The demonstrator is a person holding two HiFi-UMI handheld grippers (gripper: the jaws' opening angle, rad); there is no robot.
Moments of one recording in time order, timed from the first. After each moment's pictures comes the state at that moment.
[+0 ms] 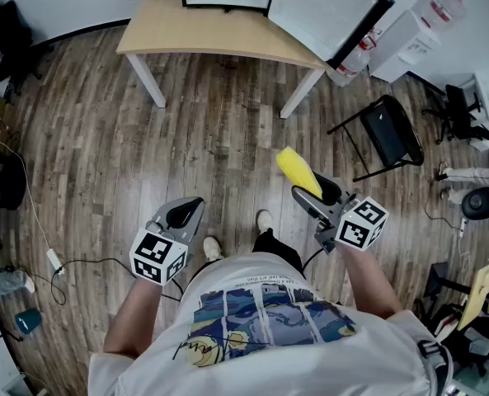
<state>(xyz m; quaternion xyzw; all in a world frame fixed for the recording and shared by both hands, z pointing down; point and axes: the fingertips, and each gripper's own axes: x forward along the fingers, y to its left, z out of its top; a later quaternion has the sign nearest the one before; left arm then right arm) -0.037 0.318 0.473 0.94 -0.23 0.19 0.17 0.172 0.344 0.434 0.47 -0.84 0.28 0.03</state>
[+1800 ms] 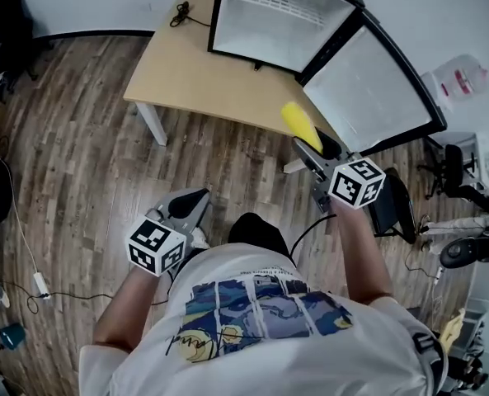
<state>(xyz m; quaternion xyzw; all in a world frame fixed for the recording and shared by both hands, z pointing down) -0.007 -0.005 0.451 0.95 -0.22 0.11 0.21 0.216 -0.080 0.400 0.52 -0.83 0.19 0.10</state>
